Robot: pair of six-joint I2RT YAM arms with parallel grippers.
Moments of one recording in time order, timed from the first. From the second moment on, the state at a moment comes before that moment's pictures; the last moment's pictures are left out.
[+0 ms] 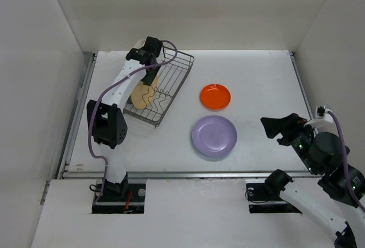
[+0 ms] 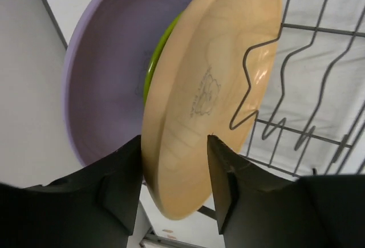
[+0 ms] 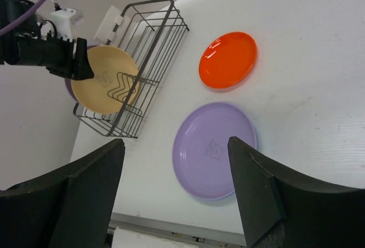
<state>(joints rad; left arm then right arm) -0.35 1.91 1.88 -1.04 -0.41 0.20 0.65 0.37 0.98 -0.81 0.39 0.72</state>
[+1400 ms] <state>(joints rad) -0.63 1.64 2.10 -1.37 0.14 0.33 0.65 0.44 0.87 -0.63 0.08 0.59</state>
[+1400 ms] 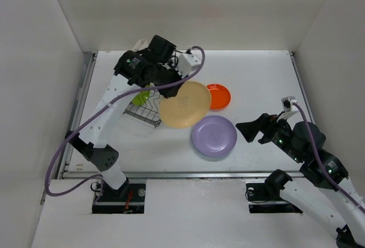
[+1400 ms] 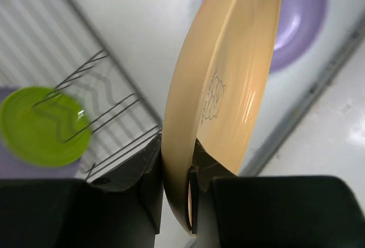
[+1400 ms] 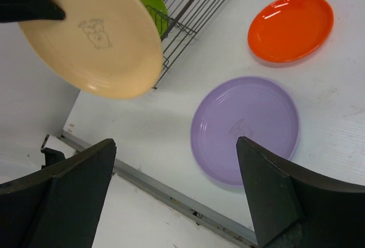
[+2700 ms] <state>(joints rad) -0.71 1.91 2.14 -1.45 0.55 0.36 0.65 0.65 0.67 -0.40 0.00 0.60</state>
